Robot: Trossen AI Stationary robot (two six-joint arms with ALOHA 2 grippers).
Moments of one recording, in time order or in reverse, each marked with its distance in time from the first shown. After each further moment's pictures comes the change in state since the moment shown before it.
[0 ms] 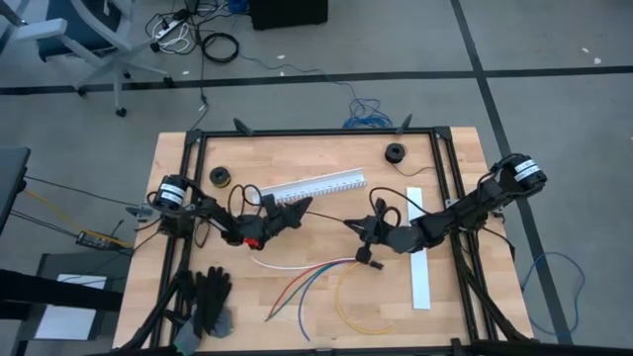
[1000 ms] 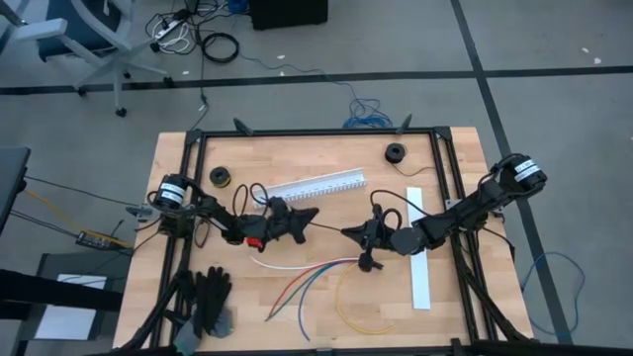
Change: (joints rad) left arm 0.015 0.000 -0.001 -0.096 0.223 0.225; right arm 0.022 0.000 0.000 0.083 -0.105 0.063
